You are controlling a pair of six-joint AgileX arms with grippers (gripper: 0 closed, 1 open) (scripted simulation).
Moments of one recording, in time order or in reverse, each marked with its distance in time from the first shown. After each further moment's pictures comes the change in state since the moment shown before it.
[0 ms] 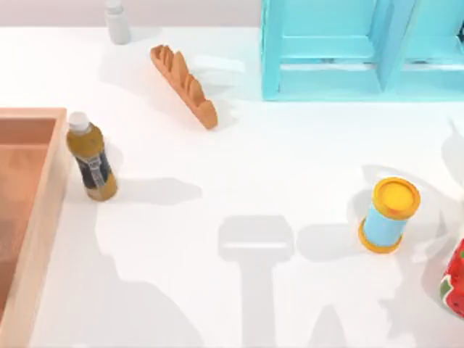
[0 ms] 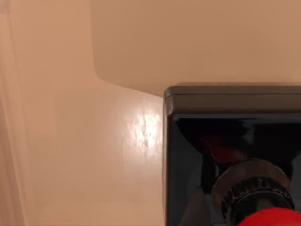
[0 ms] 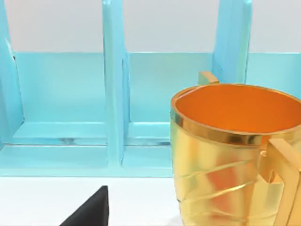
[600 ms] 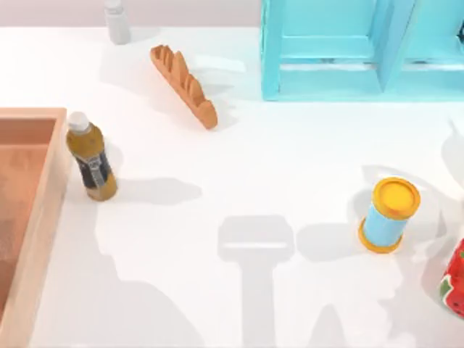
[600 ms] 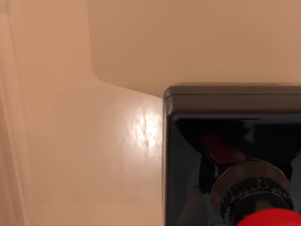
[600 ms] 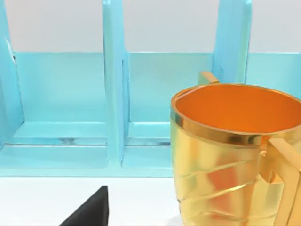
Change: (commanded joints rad) left arm 0.000 0.000 0.000 0.000 0.000 0.000; right arm 0.000 0.000 0.000 0.000 0.000 0.000
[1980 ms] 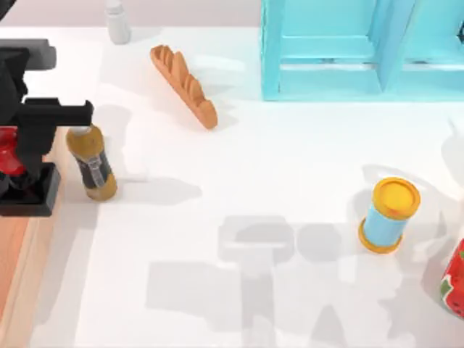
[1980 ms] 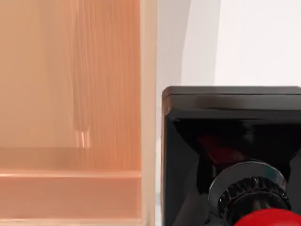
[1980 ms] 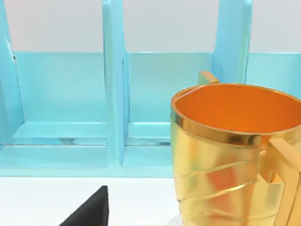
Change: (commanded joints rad) left arm -0.574 -0.082 0.502 -0.583 0.001 -0.575; right arm 0.000 0.000 0.000 0.000 0.000 0.000
